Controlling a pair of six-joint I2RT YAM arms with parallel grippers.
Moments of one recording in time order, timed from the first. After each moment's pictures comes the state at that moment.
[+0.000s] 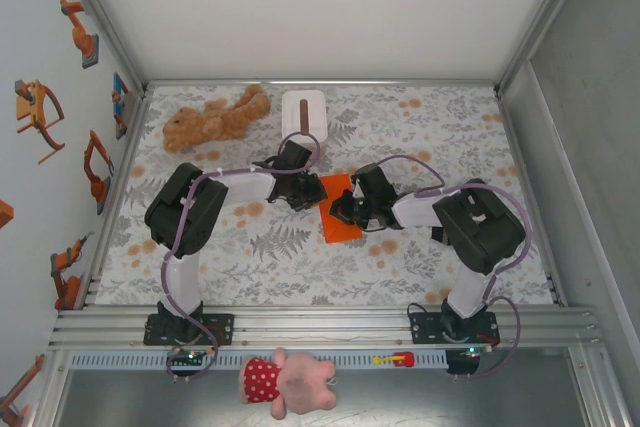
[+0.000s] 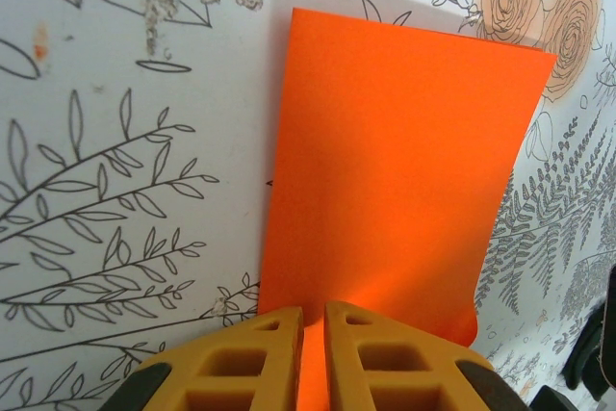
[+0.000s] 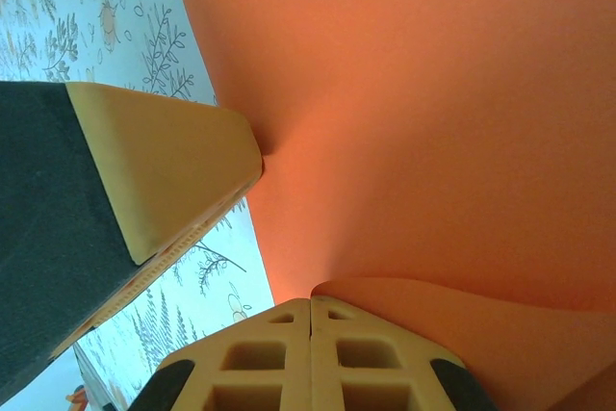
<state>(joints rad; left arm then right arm) -0.69 1.97 1.15 -0.22 0.31 -0.98 0.61 1.78 0.75 0.19 -0.46 1.01</state>
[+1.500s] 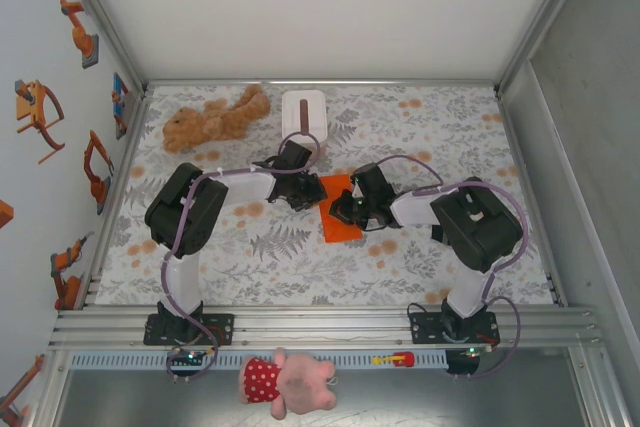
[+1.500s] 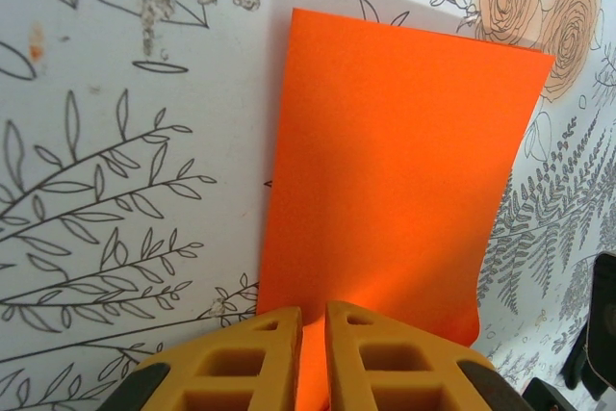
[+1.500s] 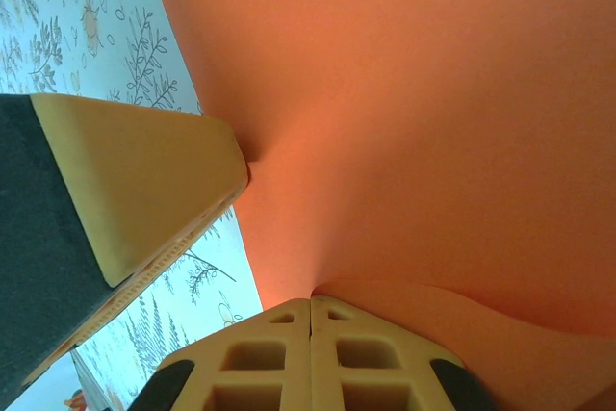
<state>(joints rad) -0.69 1.97 1.15 -0.22 0.31 -0.98 0.61 1.80 0.77 0.16 -0.45 1.01</state>
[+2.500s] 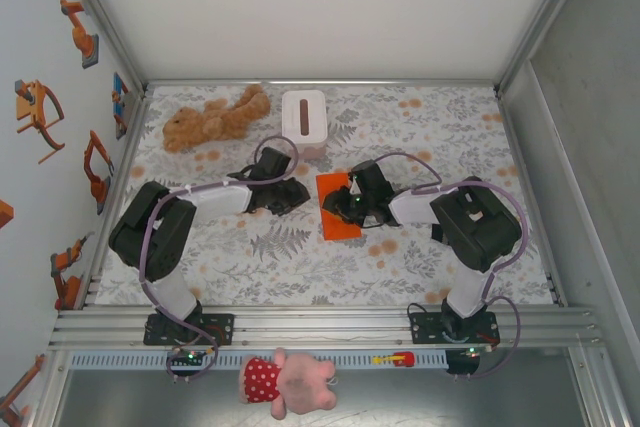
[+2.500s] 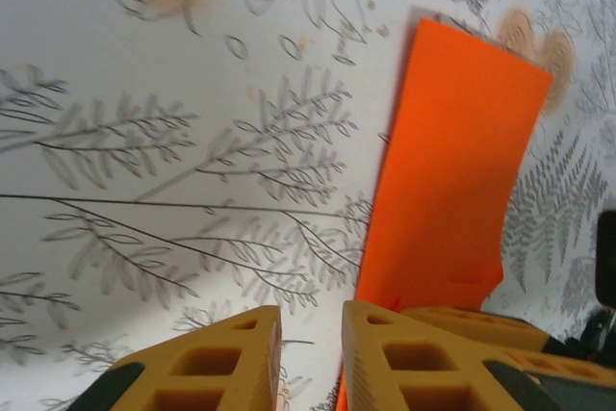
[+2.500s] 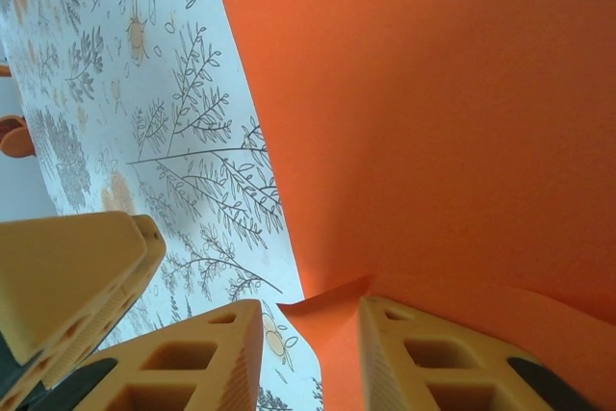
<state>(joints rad) -0.65 1.73 0.93 -0.17 0.23 -0.99 0.61 1.80 0.79 0.18 -0.46 1.03</state>
